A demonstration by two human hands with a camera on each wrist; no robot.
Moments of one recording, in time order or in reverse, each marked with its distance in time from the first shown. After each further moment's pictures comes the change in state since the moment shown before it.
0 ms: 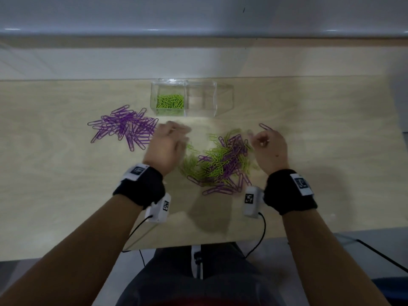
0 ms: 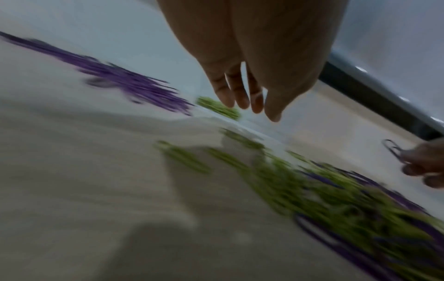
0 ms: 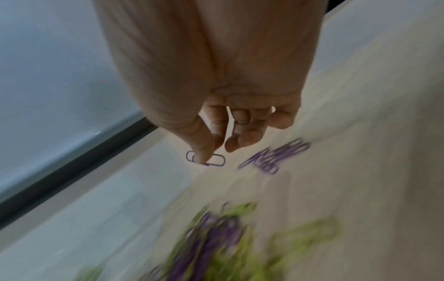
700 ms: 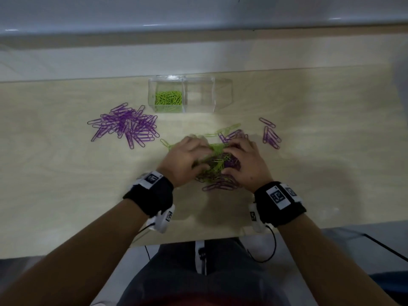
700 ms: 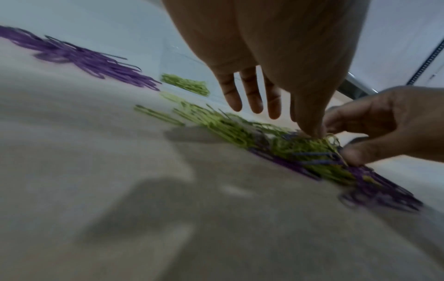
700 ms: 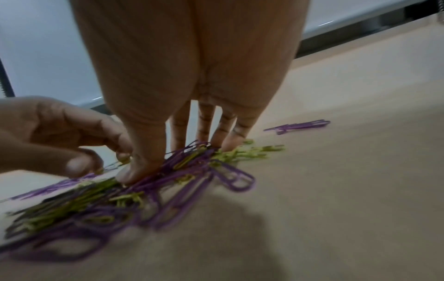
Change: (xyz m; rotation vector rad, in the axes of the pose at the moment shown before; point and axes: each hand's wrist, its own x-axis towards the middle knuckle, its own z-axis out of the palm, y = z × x) left_hand -0.018 0.015 0.025 -0.005 -0.224 0.313; right_hand -0.040 0.013 0.026 -0.272 -0.338 -0.498
